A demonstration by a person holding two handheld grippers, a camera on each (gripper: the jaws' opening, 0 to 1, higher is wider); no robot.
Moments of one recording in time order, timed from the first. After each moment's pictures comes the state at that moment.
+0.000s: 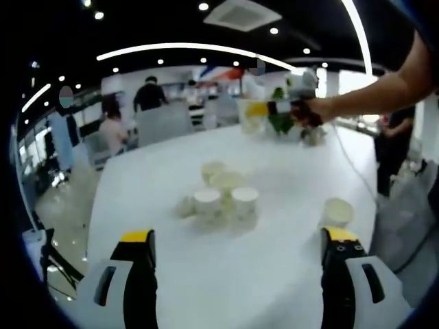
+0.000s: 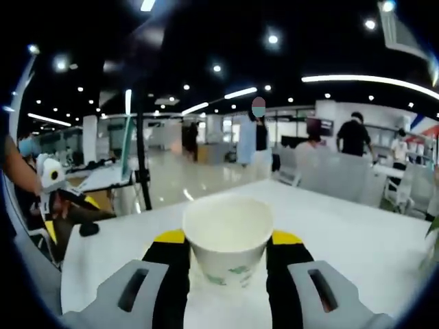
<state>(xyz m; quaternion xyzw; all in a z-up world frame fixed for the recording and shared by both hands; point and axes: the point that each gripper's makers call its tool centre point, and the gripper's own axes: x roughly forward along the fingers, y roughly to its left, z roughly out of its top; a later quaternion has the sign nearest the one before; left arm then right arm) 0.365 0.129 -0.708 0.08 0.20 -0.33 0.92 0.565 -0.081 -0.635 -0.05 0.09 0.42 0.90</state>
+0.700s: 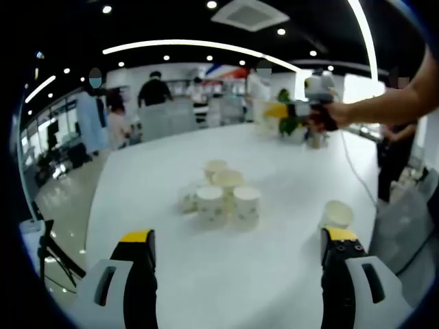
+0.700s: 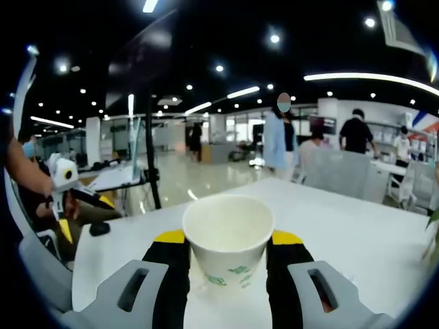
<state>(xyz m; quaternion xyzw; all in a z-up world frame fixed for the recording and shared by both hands) 0.367 0.134 -0.707 0.06 0.21 -0.32 0.92 0.532 -0.077 -0.634 -0.04 0.09 0.43 0.90</state>
